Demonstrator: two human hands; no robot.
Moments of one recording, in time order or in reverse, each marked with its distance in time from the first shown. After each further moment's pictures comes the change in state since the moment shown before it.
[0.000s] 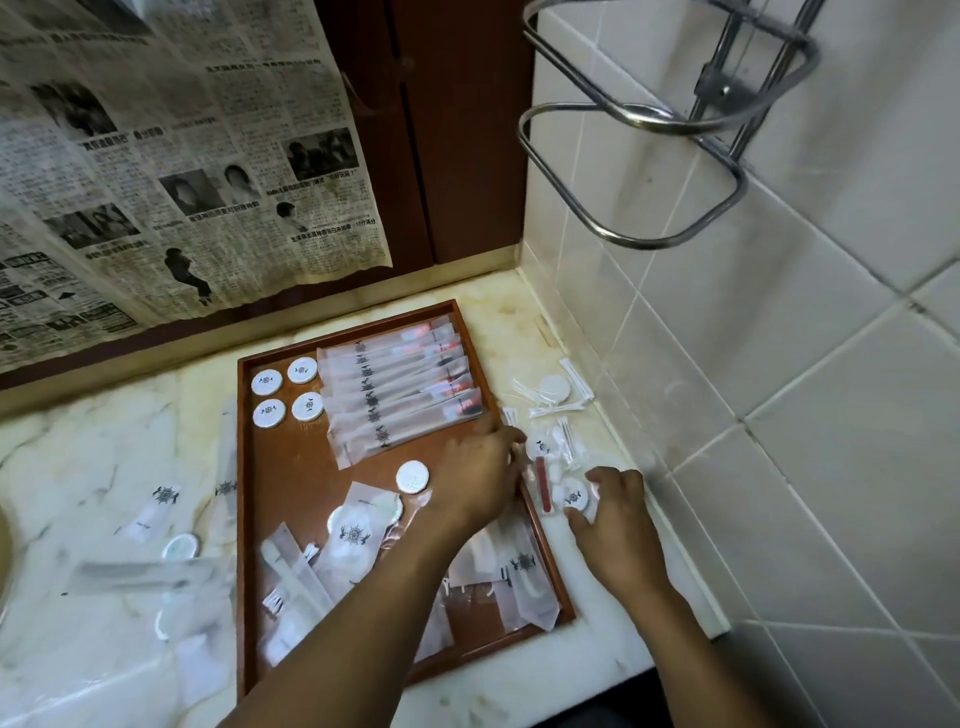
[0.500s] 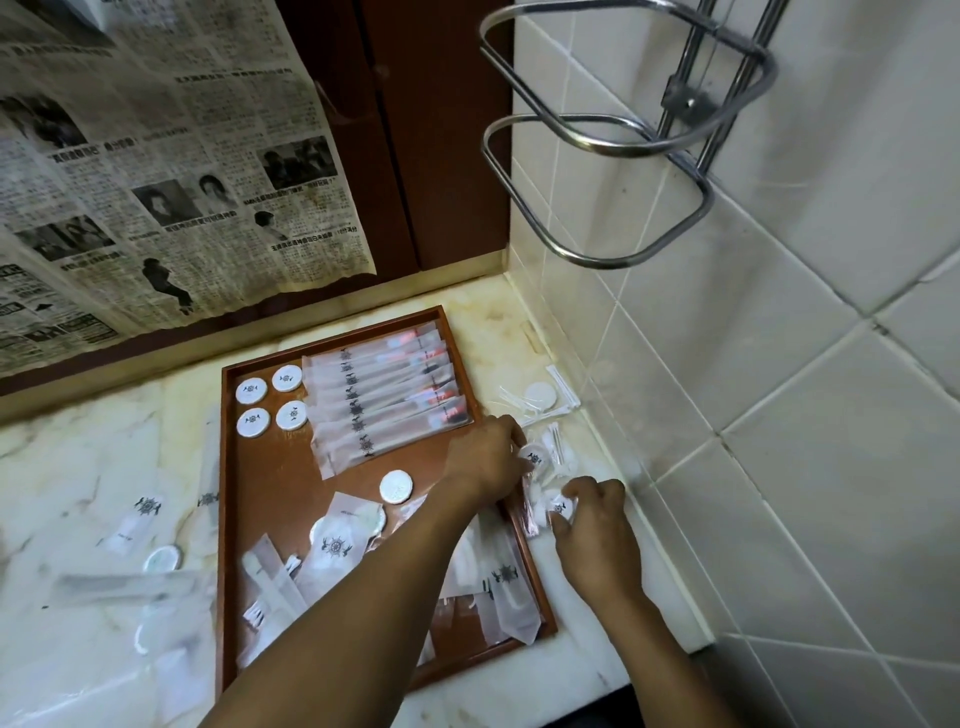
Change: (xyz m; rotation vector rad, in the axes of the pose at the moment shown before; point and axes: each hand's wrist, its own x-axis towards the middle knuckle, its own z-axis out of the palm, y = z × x) left_hand 0.047 0.014 0.014 -0.061 -0.169 -0.129; right_hand 0.003 -0.008 0.001 -0.063 -0.010 0.047
